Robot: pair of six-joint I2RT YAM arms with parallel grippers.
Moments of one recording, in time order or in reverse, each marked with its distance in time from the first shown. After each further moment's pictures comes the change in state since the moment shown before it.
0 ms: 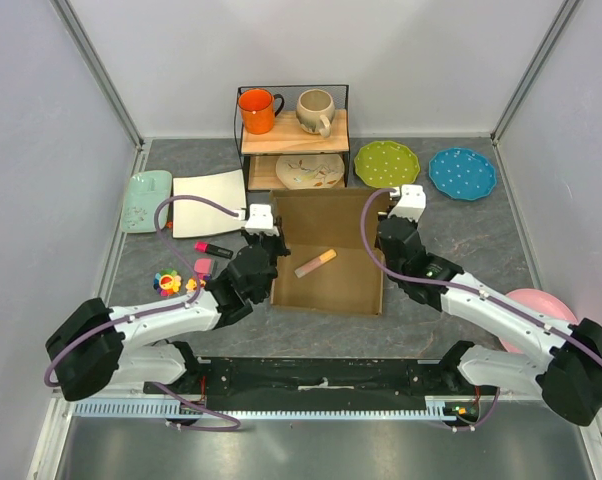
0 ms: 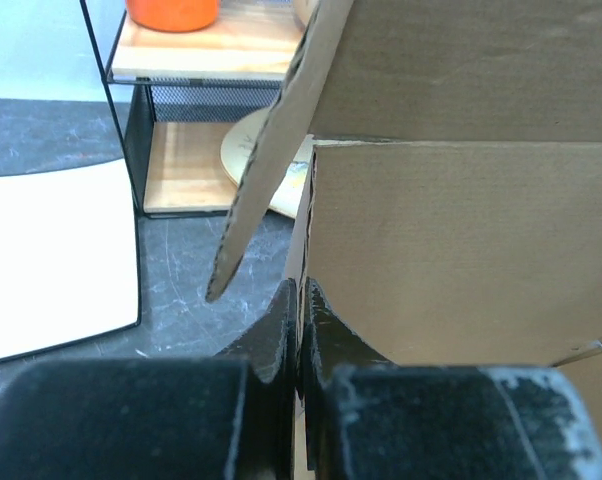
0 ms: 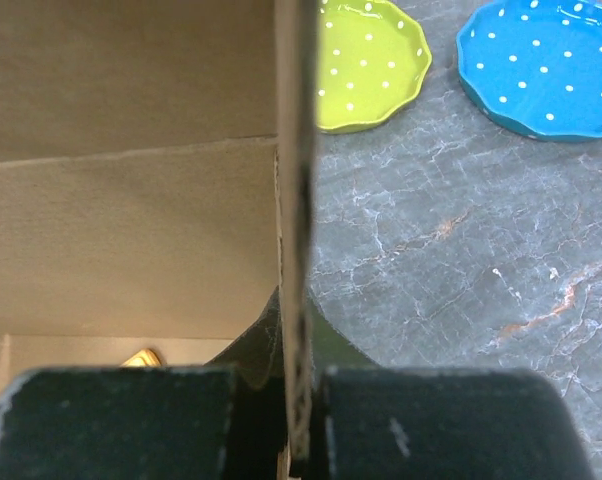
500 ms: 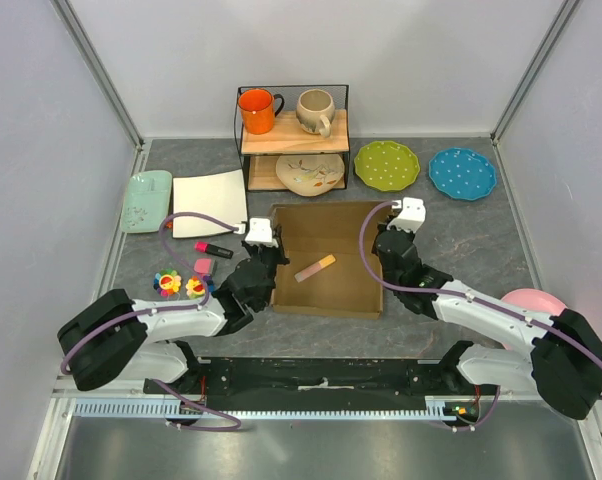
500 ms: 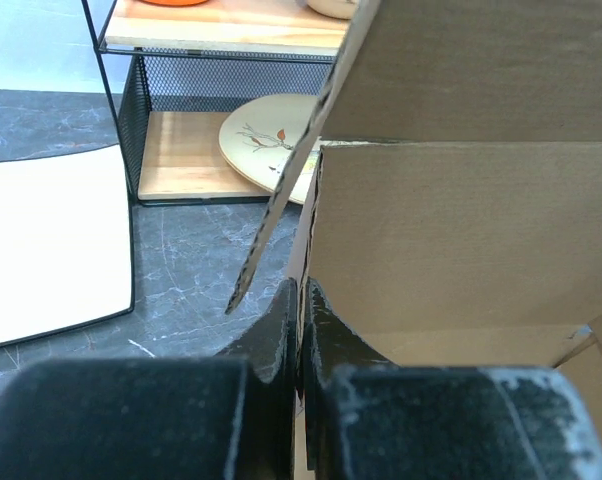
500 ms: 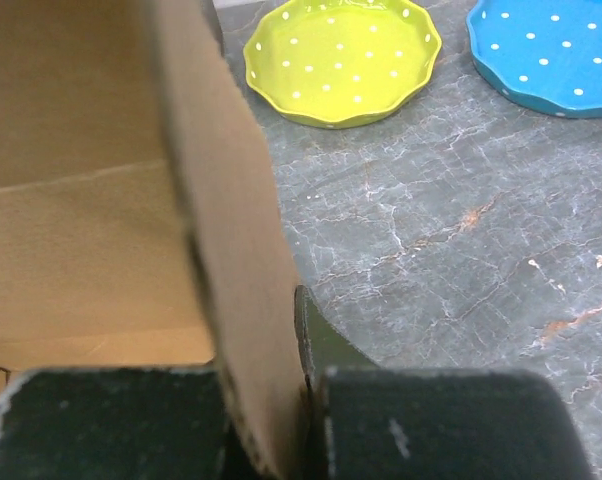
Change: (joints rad) left arm -0.002 0.101 -0.125 0.295 -0.006 0.054; right arm 0.005 0.046 -0.150 0.263 0.039 0.021
